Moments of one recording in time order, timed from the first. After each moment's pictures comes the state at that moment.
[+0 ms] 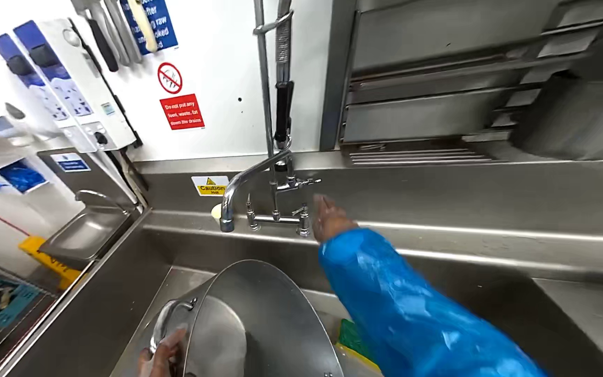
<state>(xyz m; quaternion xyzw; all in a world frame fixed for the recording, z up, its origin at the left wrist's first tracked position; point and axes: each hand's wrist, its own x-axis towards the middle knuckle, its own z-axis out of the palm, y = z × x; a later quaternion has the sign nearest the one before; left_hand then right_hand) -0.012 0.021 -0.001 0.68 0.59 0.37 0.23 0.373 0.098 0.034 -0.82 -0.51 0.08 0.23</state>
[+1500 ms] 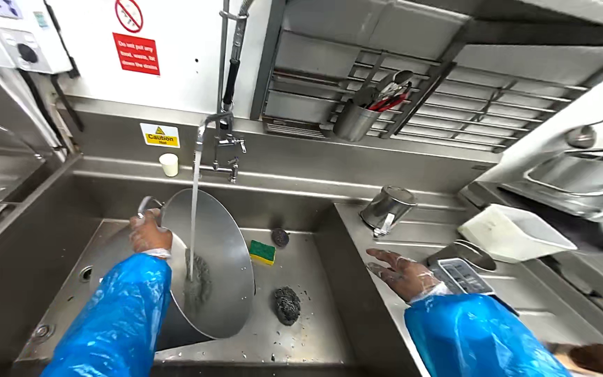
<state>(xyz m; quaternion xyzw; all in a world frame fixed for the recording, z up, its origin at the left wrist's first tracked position) -0.019 0.055 0.031 0.70 0.62 0.21 0.27 0.279 -0.328 0.117 -0.93 -0.30 0.15 0.12</state>
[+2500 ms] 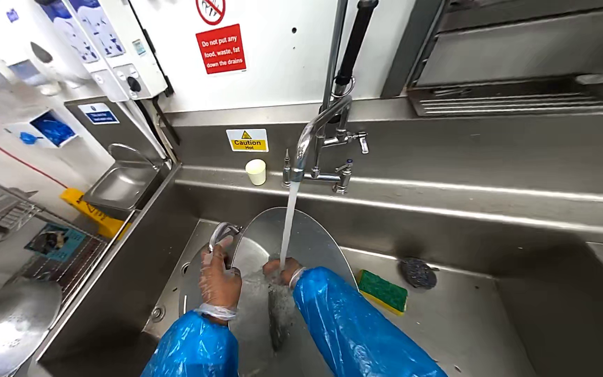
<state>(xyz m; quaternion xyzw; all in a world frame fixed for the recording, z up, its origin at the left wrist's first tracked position) -0.022 0.095 0.017 0.68 0.65 0.21 0.28 0.157 0.084 -0.081 -0.66 -0.47 0.56 0.19</state>
